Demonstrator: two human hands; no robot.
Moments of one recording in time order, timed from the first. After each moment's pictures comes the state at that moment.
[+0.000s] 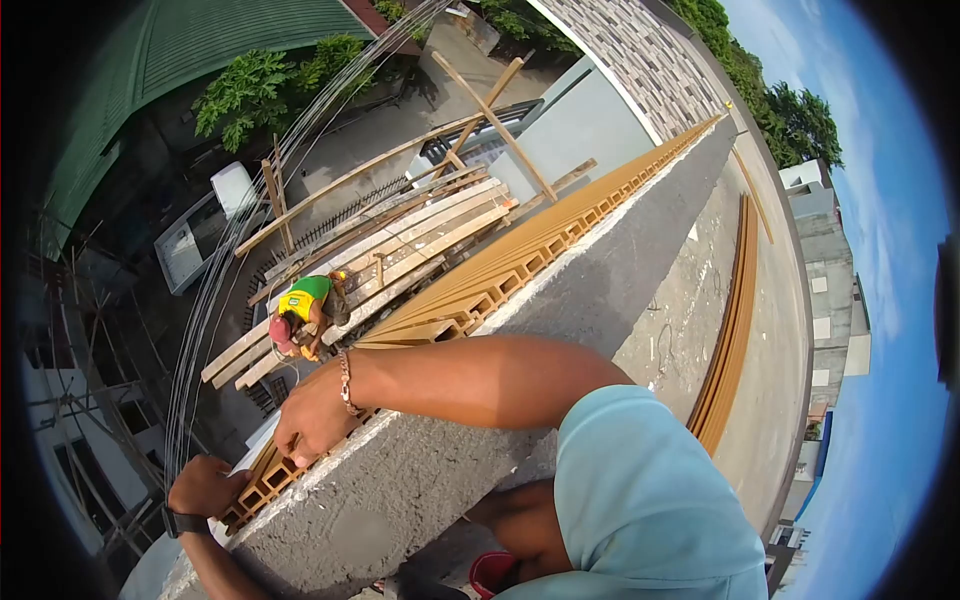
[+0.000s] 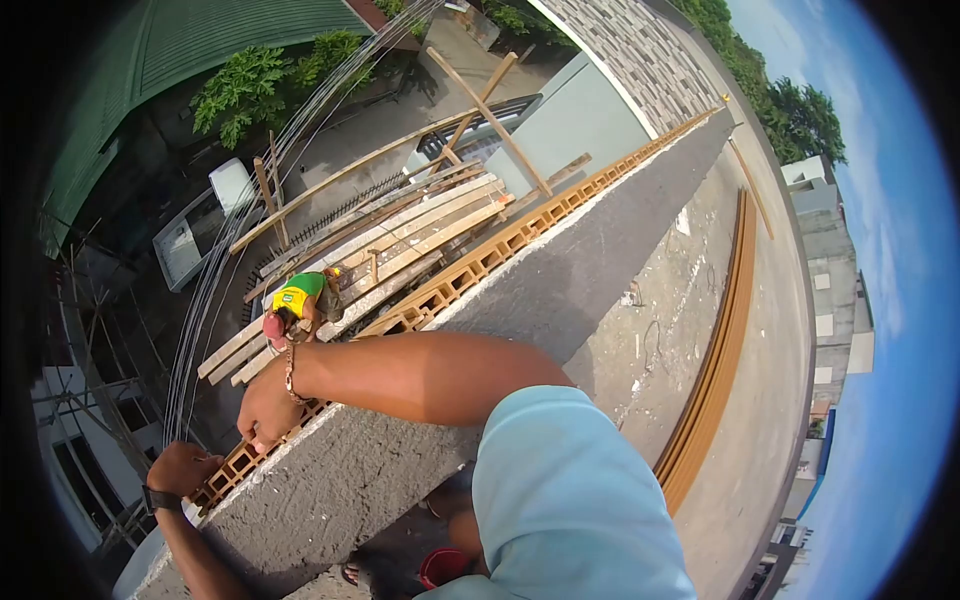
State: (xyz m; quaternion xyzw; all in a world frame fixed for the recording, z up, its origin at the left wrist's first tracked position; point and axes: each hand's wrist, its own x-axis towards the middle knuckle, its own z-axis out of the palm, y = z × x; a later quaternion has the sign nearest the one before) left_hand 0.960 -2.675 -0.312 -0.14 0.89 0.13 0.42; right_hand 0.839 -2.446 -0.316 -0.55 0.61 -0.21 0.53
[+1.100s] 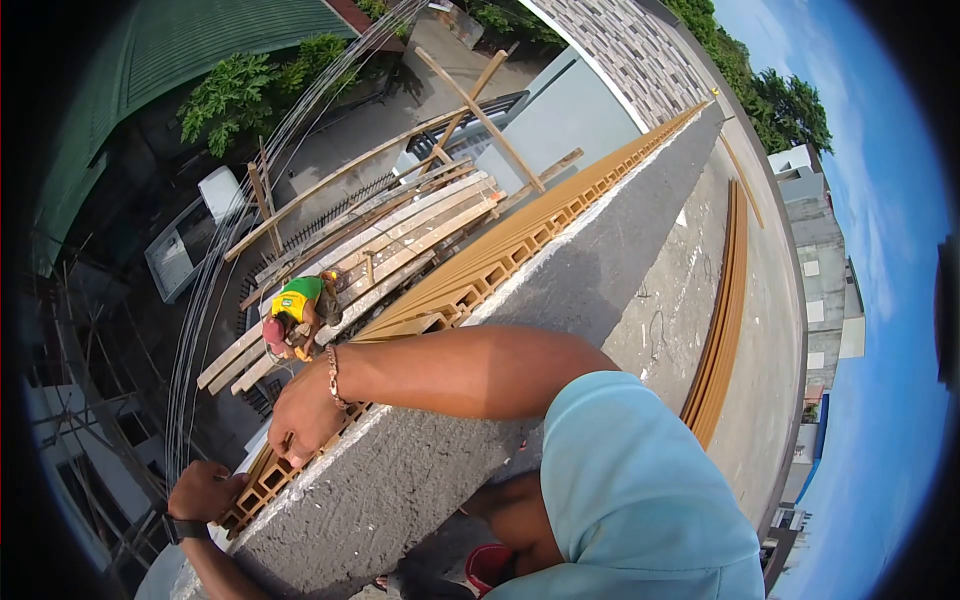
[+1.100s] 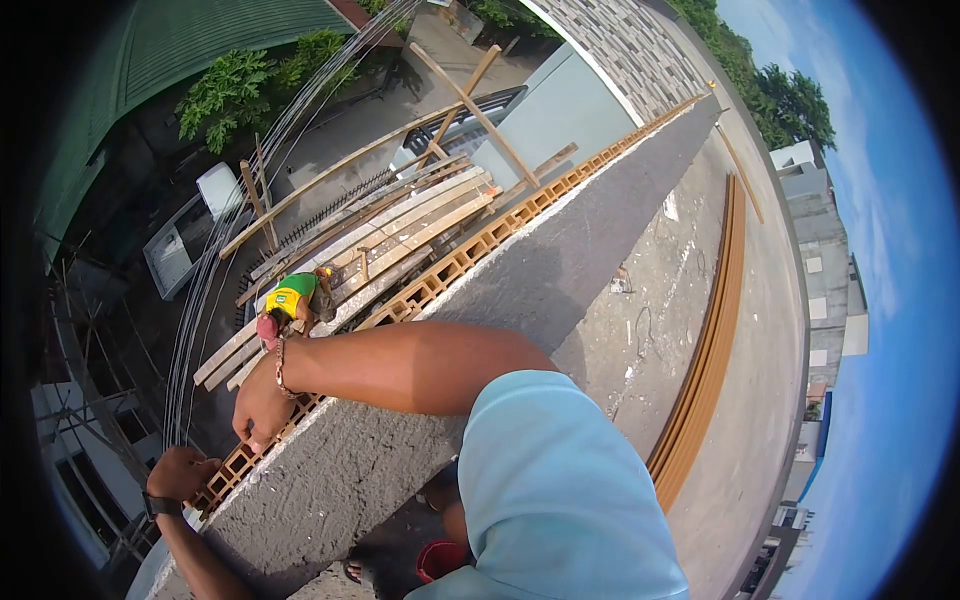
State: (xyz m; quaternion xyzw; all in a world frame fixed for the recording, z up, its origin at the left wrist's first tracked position) left_hand 0.961 -2.682 -0.320 -0.15 0.88 0.14 0.43; right_hand 0.835 -2.444 -0.313 -0.55 0.60 -0.21 0.53
